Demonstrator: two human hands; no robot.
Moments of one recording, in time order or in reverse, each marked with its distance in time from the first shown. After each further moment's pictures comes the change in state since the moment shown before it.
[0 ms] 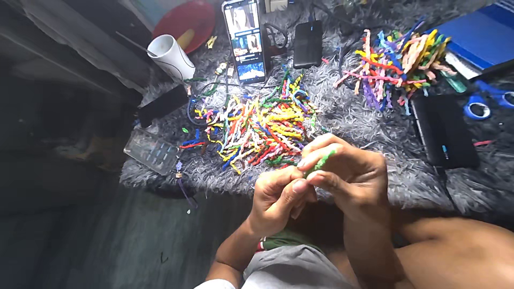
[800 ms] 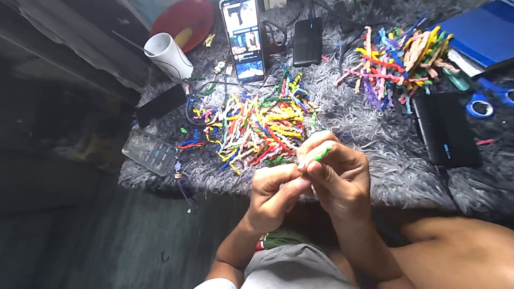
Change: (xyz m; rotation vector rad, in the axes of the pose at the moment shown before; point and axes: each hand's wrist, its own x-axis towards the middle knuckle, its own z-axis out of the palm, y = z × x) left_hand 0.003 -0.002 -0.007 0.054 0.019 -0.011; right_hand -0.005 0.015 0.016 0.232 0.131 0.062
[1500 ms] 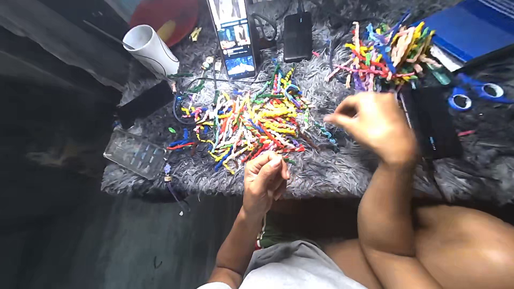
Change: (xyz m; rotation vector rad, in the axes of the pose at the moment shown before) left_hand -0.005 -0.020 -0.012 -0.346 0.218 -0.202; right_hand 0.061 -0.037 -0.089 -1.539 -0.126 0.462
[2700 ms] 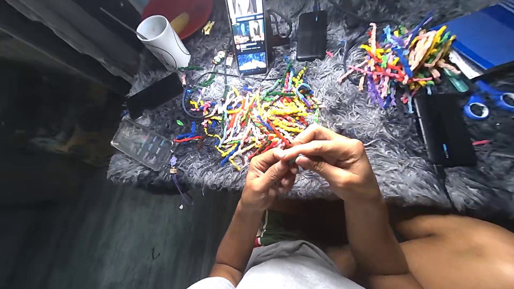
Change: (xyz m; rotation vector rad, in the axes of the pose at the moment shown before) left_hand 0.001 0.008 -0.010 -0.177 -0.155 -0.056; right_hand -0.039 -0.059 0.051 1.120 -0.062 -0.588
